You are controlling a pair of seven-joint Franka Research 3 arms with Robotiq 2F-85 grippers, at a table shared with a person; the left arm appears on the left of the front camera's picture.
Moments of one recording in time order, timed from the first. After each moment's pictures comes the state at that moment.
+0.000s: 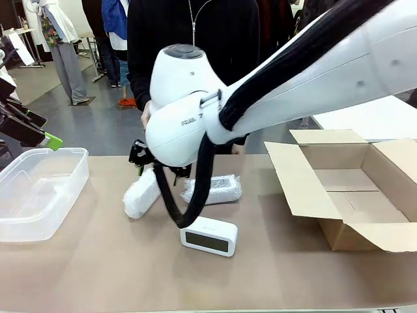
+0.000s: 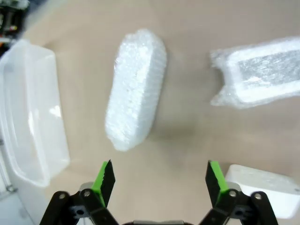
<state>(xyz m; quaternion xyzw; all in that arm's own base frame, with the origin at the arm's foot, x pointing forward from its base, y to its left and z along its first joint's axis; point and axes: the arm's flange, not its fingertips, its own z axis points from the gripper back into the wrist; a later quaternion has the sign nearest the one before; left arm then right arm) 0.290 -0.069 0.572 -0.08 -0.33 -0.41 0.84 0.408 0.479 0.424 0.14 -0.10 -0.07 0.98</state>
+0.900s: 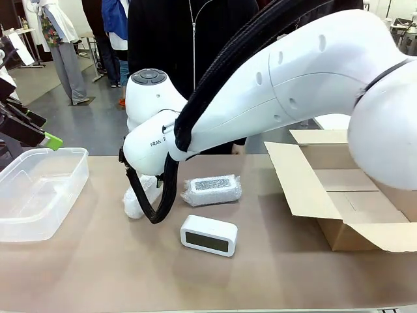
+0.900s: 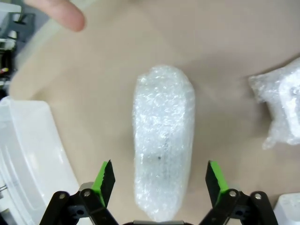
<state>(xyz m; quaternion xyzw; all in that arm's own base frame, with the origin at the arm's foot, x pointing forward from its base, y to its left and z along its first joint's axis) 0.290 -0.069 0.572 -0.08 -0.33 -0.41 0.84 0.468 0.537 0.373 0.13 -0.12 -0.17 0.97</state>
